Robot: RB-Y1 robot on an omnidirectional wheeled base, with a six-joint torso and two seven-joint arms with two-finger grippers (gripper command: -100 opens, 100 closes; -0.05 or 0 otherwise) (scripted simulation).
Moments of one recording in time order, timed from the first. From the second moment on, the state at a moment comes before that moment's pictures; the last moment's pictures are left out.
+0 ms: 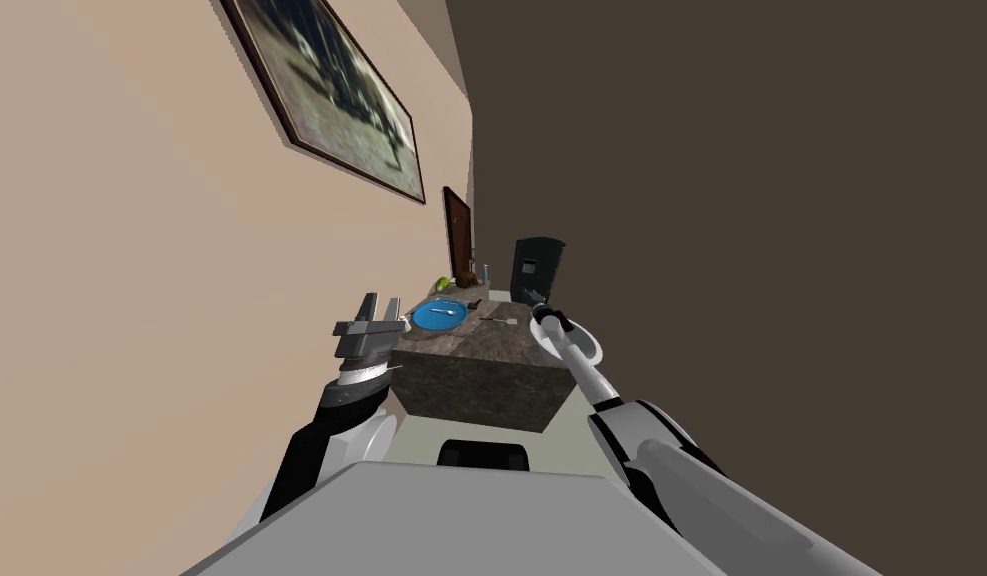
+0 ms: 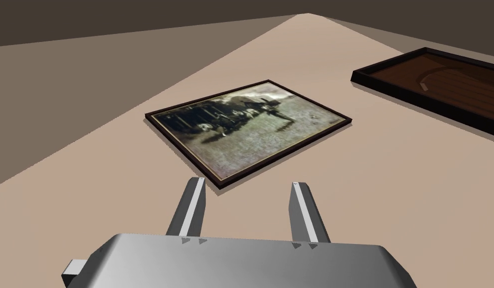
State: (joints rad) left arm 0.53 0.03 -0.06 -2.38 0.09 -0.54 0.08; right arm -0.57 -0.38 0.16 -1.25 -1.40 -0.06 -0.85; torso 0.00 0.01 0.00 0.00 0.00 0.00
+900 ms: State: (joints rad) left arm 0.53 0.03 -0.06 -2.38 0.09 -0.54 0.08; right arm -0.53 -0.45 0.14 -1.18 -1.40 0.00 -0.86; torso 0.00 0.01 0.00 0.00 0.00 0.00
